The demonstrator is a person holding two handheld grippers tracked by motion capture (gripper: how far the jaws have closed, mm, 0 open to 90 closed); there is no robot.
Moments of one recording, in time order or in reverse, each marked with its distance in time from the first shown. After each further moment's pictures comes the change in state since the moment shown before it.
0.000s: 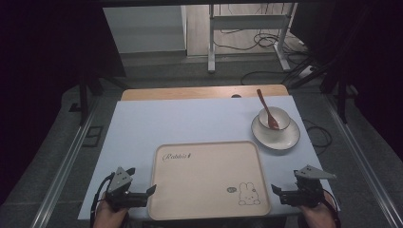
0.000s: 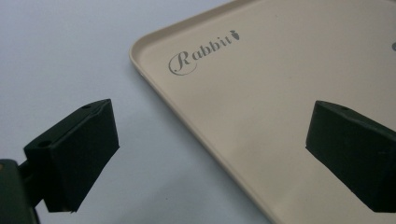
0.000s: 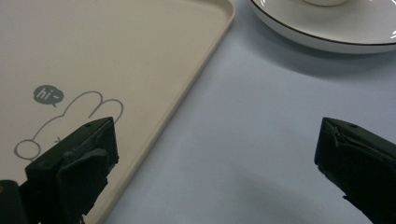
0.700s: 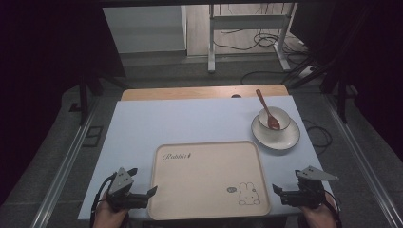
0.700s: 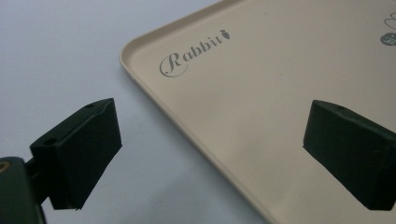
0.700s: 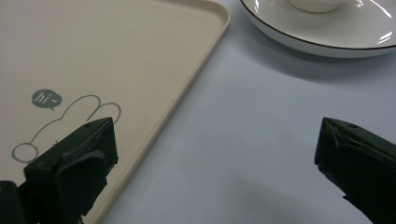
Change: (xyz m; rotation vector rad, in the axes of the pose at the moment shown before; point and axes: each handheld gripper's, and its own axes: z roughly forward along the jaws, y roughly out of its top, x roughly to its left) left arm -0.002 0.000 0.000 -0.002 -0.024 0.037; right arm -0.001 -0.002 -0.003 -0.025 -0.016 -0.001
